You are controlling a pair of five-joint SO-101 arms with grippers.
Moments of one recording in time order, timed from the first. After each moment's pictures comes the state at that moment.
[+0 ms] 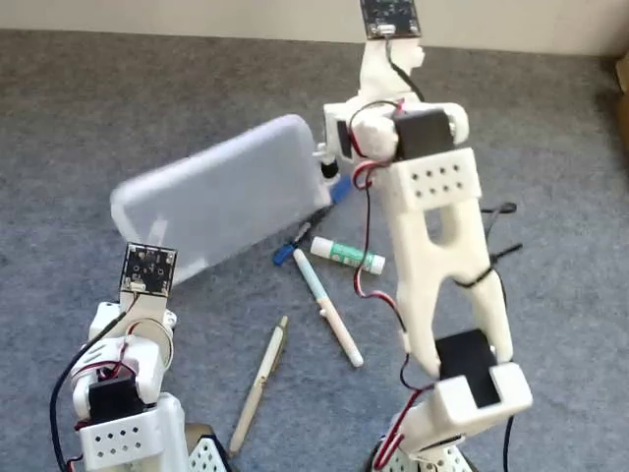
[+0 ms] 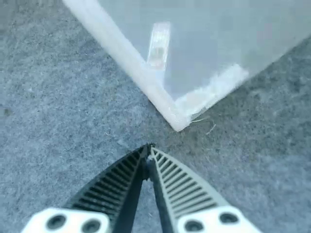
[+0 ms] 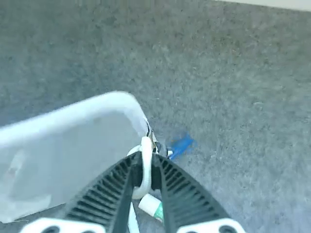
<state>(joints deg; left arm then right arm) -21.0 -97.1 91.6 63.7 -17.5 -18.3 0.8 -27.2 80.4 -3.8</state>
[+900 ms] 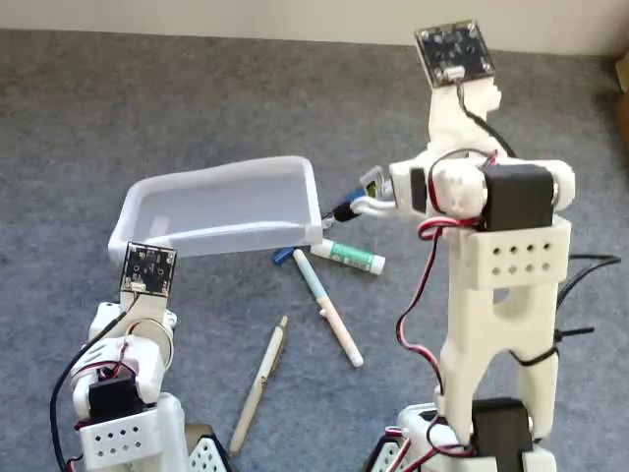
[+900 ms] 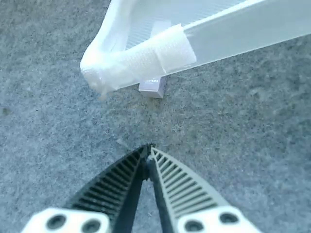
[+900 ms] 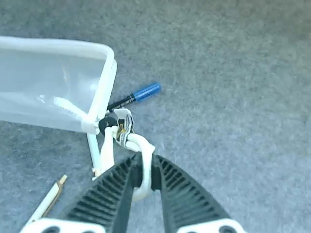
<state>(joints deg) -21.0 -96.8 91.6 63.7 -17.5 -9.1 -18.0 -19.8 99.9 10.4</state>
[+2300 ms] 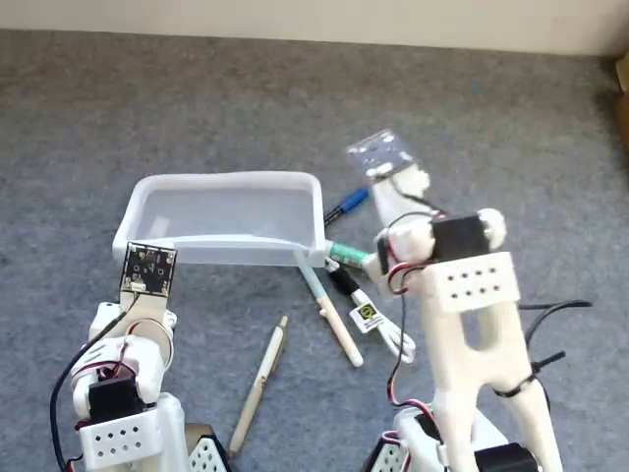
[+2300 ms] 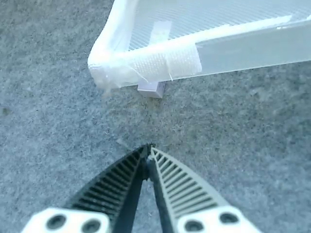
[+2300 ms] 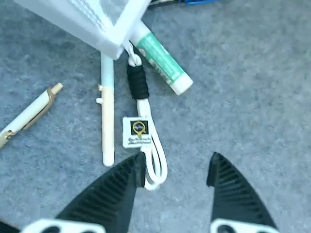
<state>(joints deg) -21.0 -96.8 91.6 63.7 -17.5 -15.6 -31.0 23.2 87.3 21.2</state>
